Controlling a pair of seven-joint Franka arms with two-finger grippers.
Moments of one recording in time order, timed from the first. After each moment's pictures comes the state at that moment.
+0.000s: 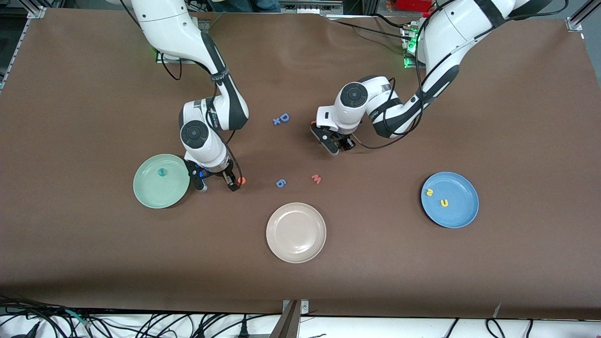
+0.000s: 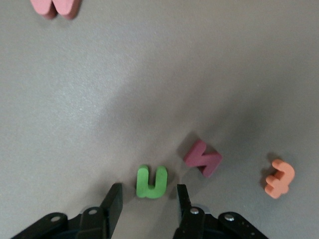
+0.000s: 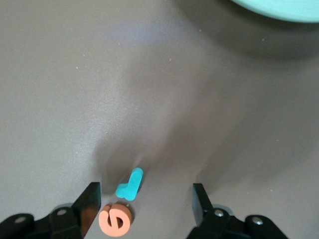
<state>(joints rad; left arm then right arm) 0.00 0.68 -0.72 -2.06 0.62 2.49 -0.27 0.78 0.64 -0.33 -1.91 0.35 2.54 1.28</state>
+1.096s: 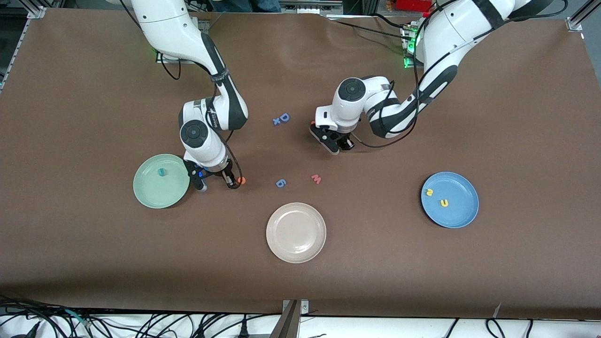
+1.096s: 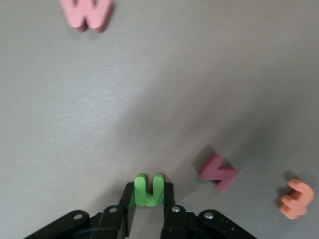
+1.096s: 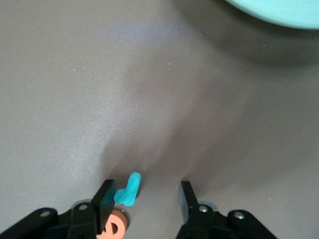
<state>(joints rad) 0.03 0.68 -0.72 -2.06 0.72 2.50 -0.39 0.78 0.64 -0.33 -1.92 0.35 2.55 1.25</state>
